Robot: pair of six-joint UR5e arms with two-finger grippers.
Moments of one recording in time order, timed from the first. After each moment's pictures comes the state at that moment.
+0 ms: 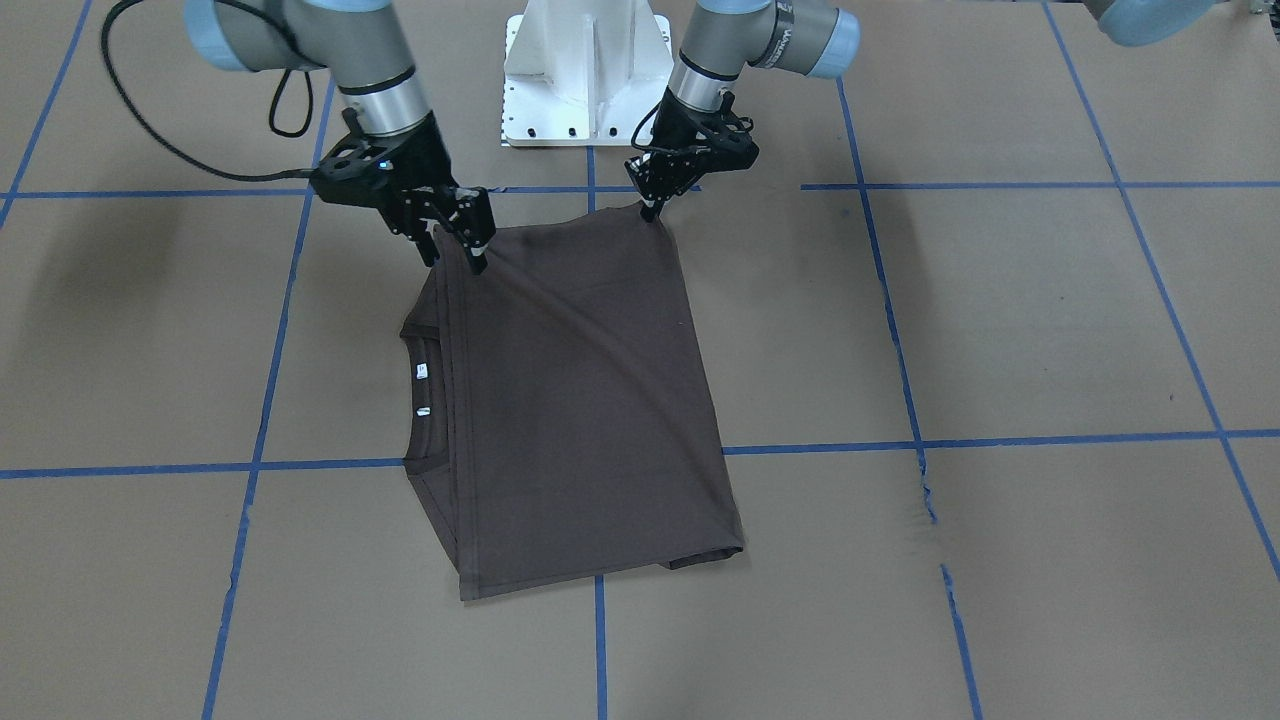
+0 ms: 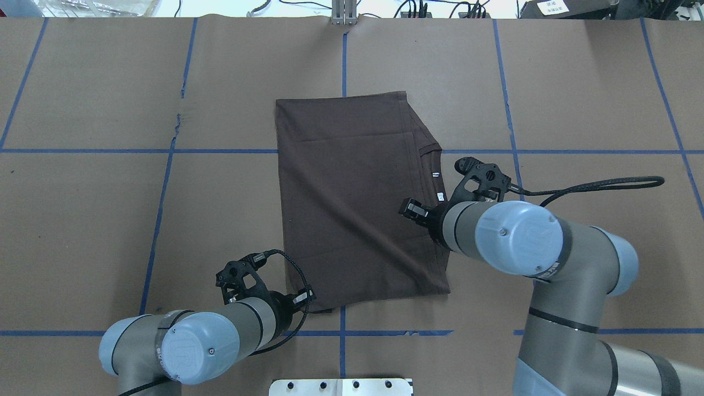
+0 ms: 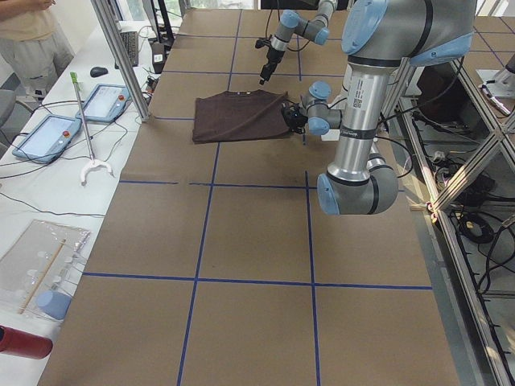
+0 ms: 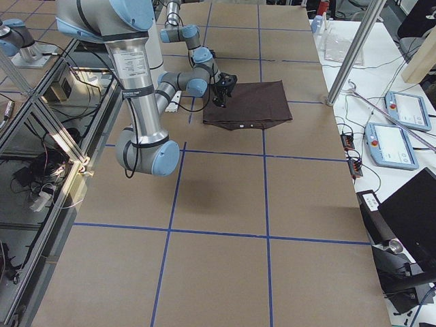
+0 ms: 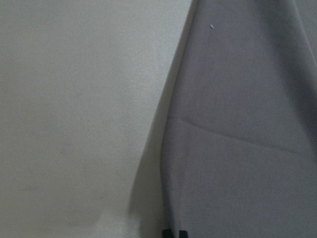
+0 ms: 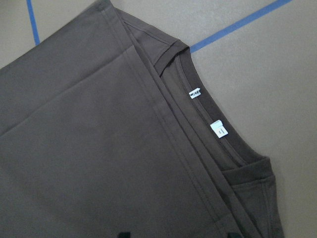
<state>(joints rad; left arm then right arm) -0.14 -1.95 -1.84 -2.03 -1.40 -1.93 0.38 -1.22 2.00 -1.40 1.51 1.75</state>
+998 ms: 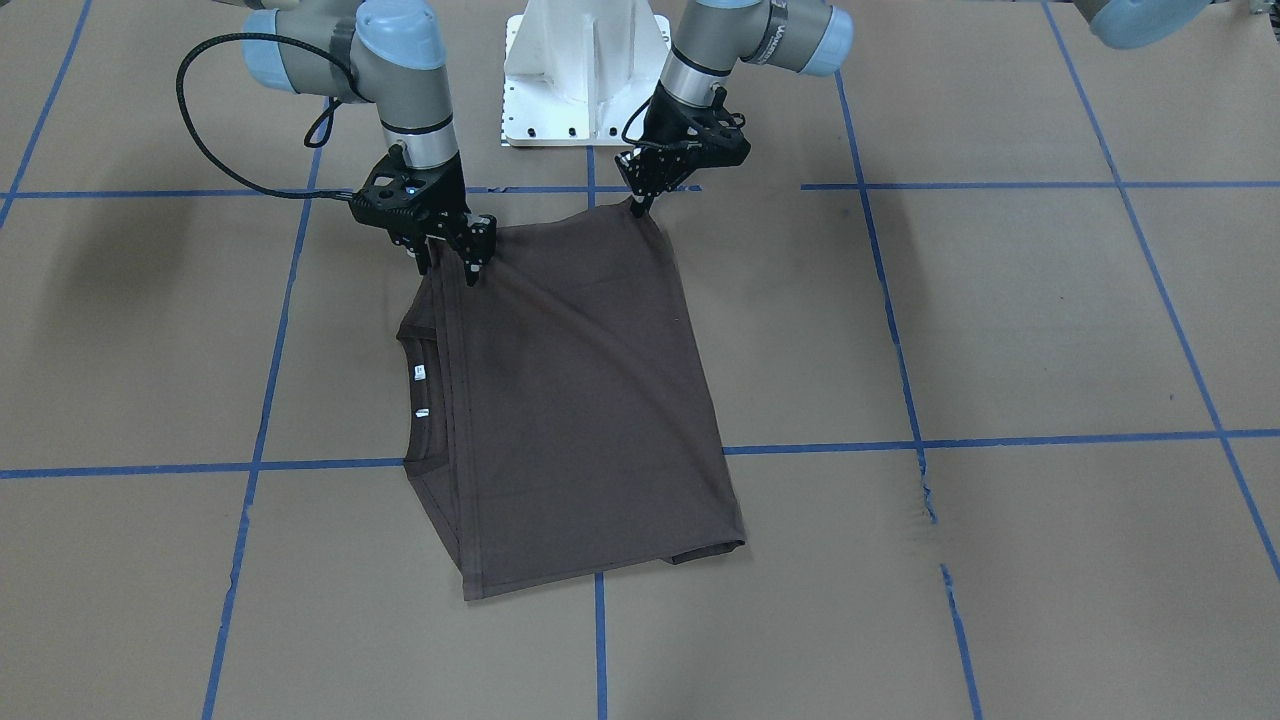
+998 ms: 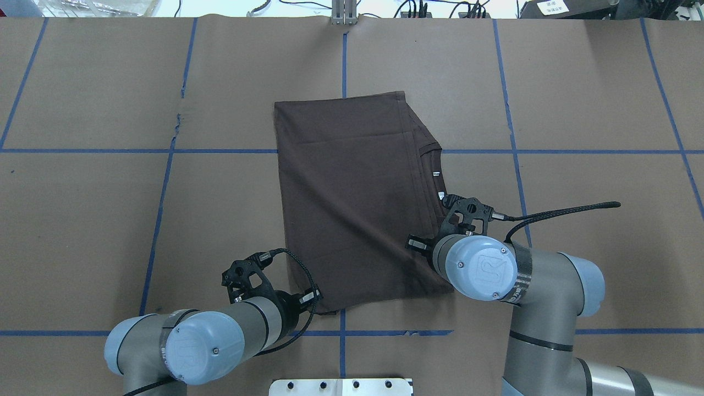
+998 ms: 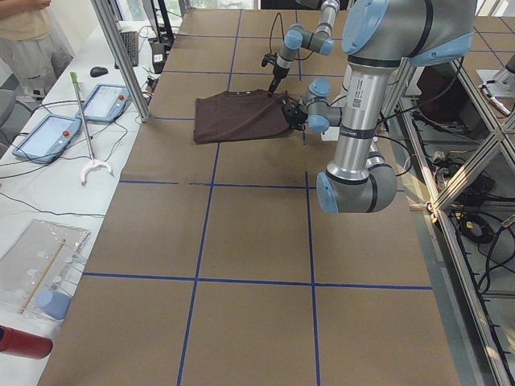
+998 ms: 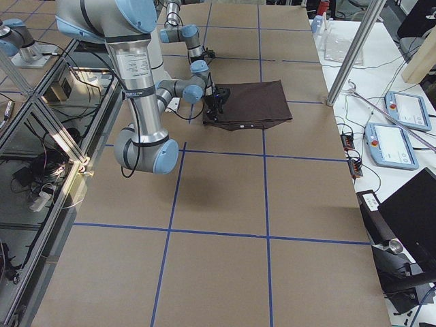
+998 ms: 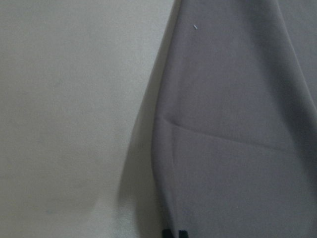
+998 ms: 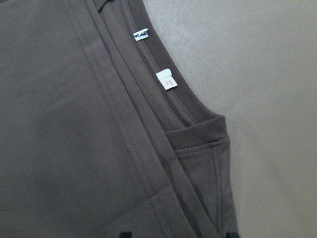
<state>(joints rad) -0.14 -1.97 -1.84 -2.04 -1.40 -1.93 0.31 -1.24 1.90 -1.45 1.48 1.69</state>
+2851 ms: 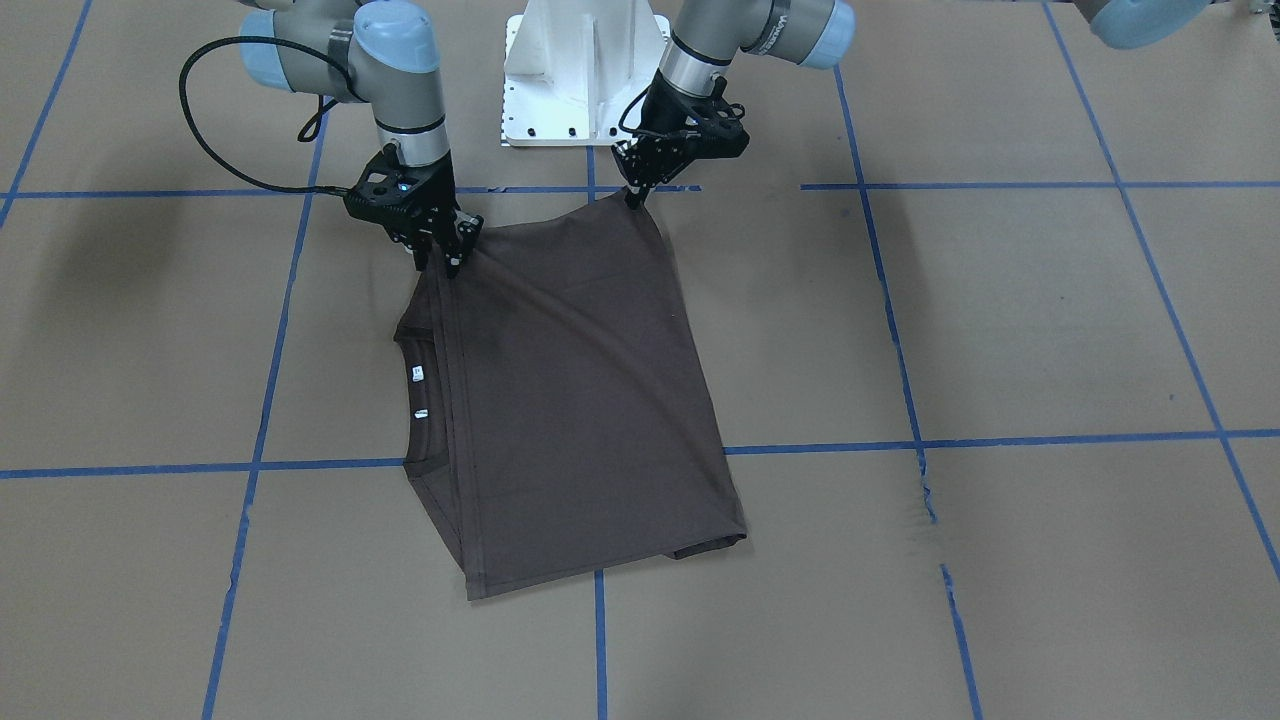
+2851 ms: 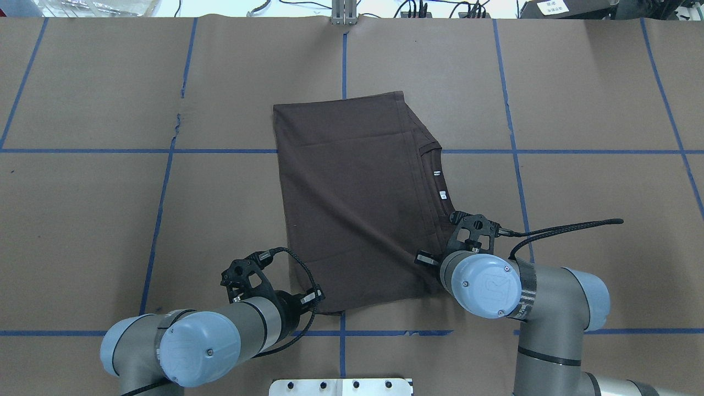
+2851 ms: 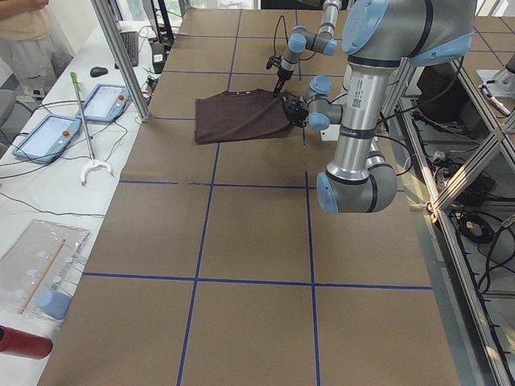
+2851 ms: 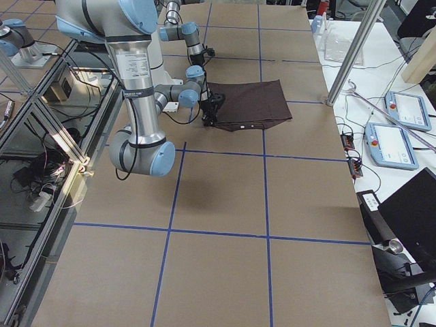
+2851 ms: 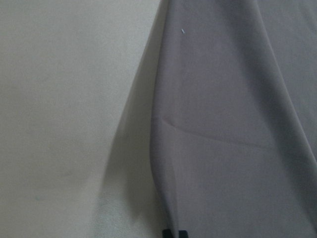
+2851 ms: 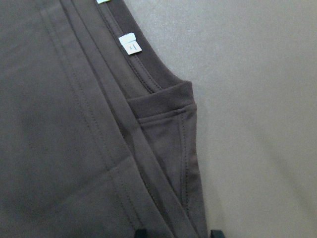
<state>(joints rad) -0.14 -1.97 -1.87 -2.04 -1.41 -1.93 0.27 -1.28 1.90 -1.45 1.46 1.73</state>
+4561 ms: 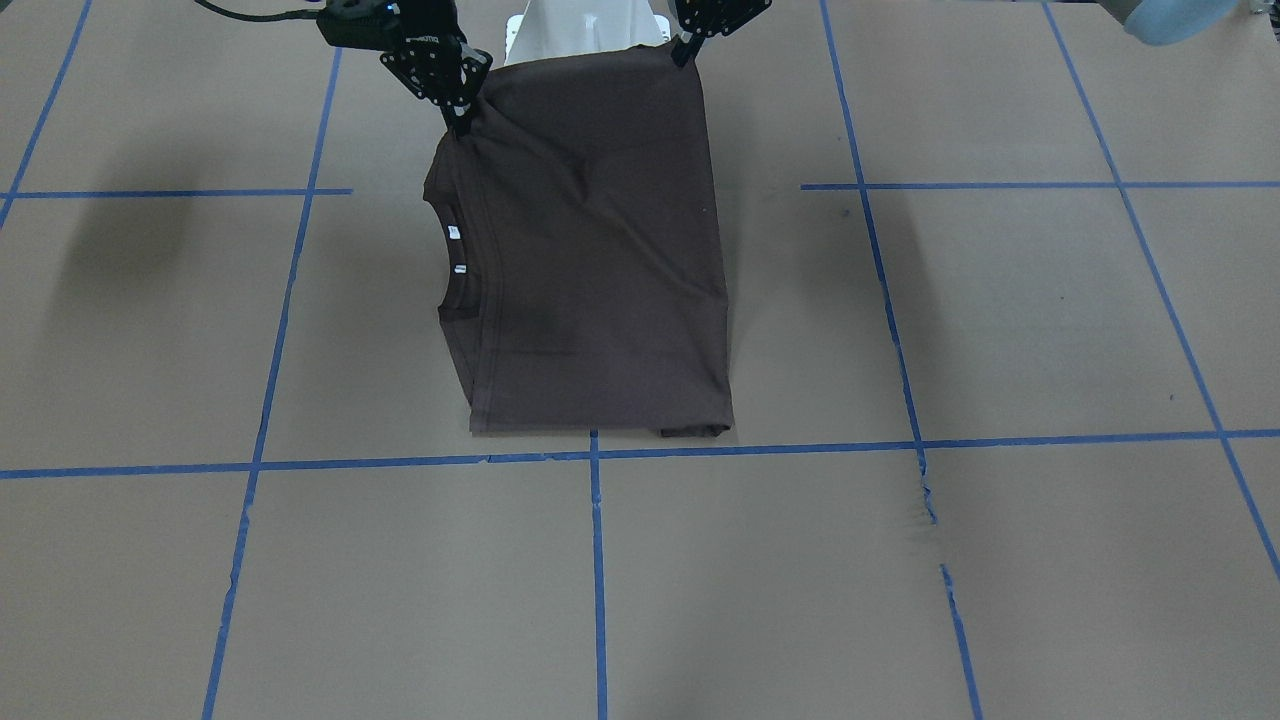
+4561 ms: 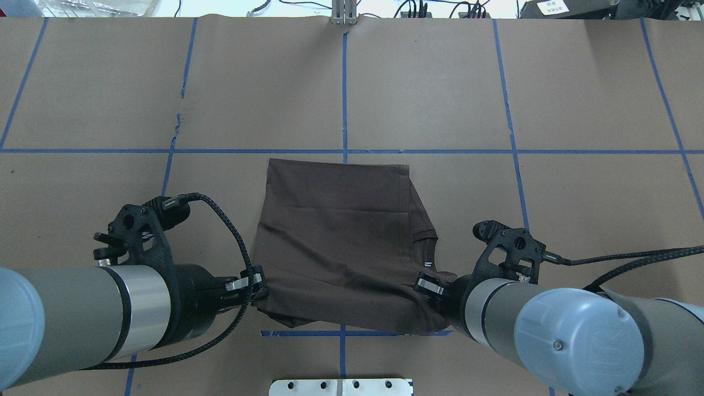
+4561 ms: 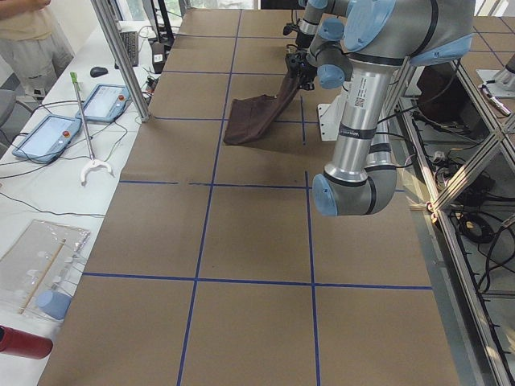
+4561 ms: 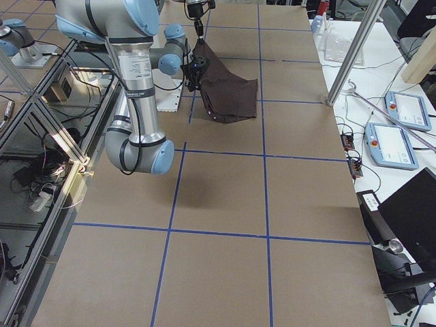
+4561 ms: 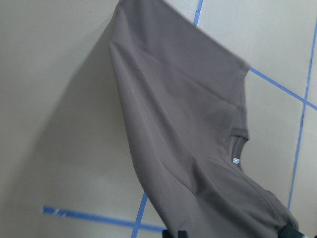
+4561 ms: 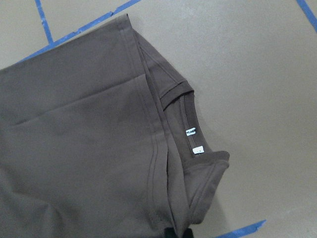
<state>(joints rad) -0.25 -1.96 -2.44 -1.50 -1.59 -1.76 0.18 -1.27 2.36 -1.75 1.47 1.86</state>
